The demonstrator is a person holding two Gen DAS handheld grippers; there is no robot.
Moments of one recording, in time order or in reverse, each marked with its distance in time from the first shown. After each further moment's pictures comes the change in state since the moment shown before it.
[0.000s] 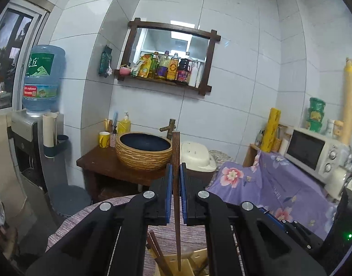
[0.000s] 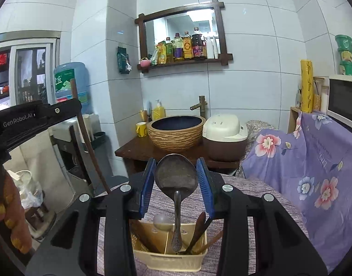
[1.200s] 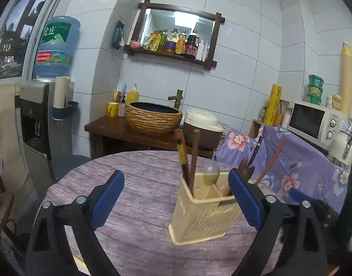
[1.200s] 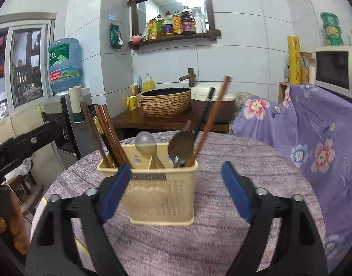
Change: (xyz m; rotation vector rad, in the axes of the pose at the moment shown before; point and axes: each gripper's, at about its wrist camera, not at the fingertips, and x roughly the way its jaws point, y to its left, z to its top) left arm -0.053 0.054 -0.141 -0.009 0.068 -0.002; right arm -0.053 -0.024 -0.133 0.037 0.070 -0.041
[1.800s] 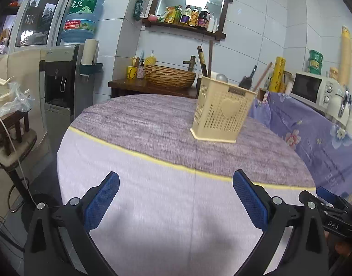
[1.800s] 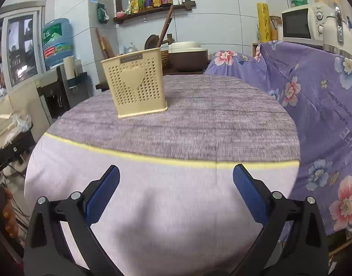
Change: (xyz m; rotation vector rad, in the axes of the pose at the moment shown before) left arm -0.109 0.020 -0.154 -0.028 0.149 0.063; right arm -0.121 -0.012 -0.175 0.028 0.154 -0.089
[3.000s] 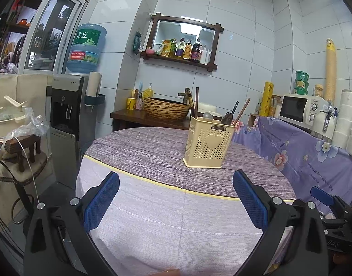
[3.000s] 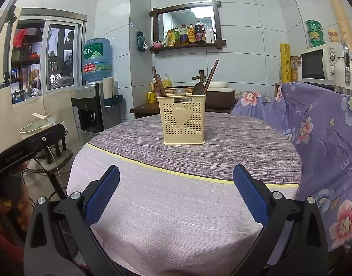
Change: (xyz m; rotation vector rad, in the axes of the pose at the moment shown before) left arm -0.086 -0.006 0.009 0.013 -0.193 -0.019; right arm -0.092 0.045 0.005 -0.107 -0.208 0.130
